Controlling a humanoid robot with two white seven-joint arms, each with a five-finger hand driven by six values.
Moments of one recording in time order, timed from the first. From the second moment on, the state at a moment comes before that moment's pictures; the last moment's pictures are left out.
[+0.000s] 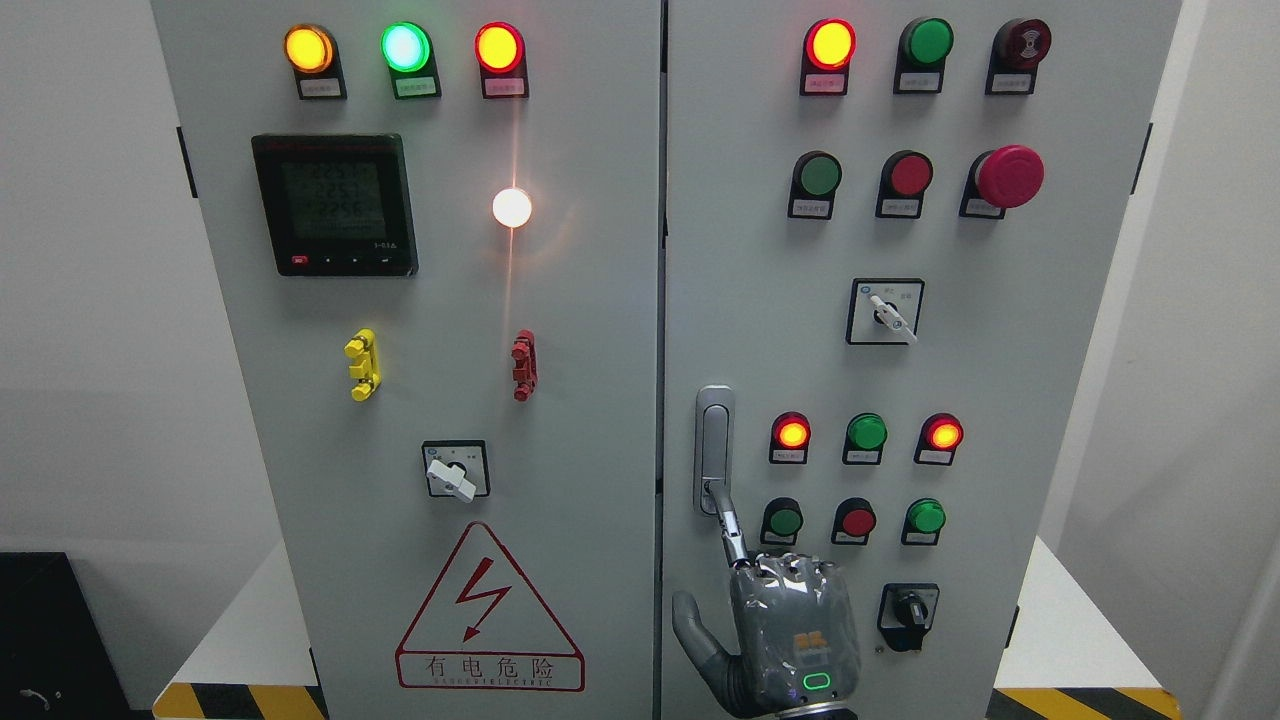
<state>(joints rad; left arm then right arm) 0.00 -0.10 -0.14 -0.05 0.16 -0.10 -0.06 -0.29 0.14 0.29 -1.65 1.53 0.14 -0.22</state>
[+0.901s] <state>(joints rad) 0.00 -0.10 -0.14 -0.05 0.16 -0.10 -0.06 -0.29 0.14 0.30 -1.63 1.53 0.14 -0.22</state>
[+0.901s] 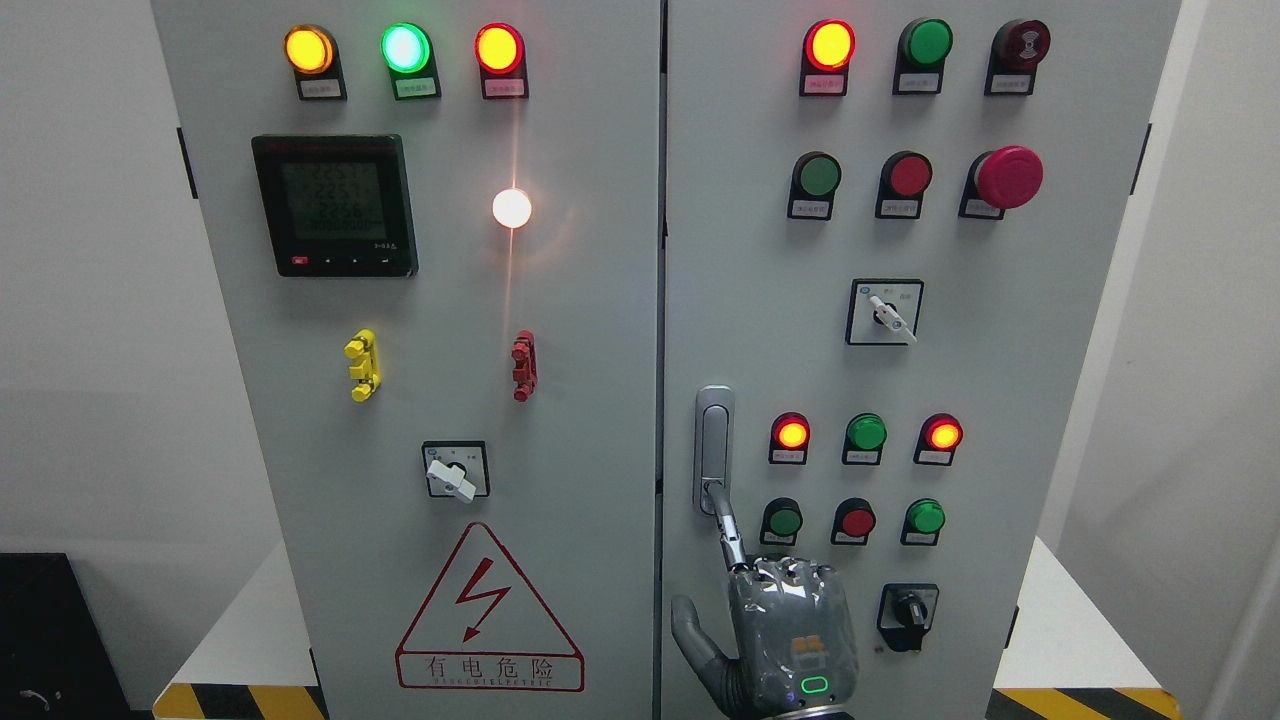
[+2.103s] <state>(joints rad) 0.00 -0.10 -0.14 -0.05 0.16 -0.10 -0.06 -0.28 0.14 0.29 -1.61 1.53 0.14 -0.22</state>
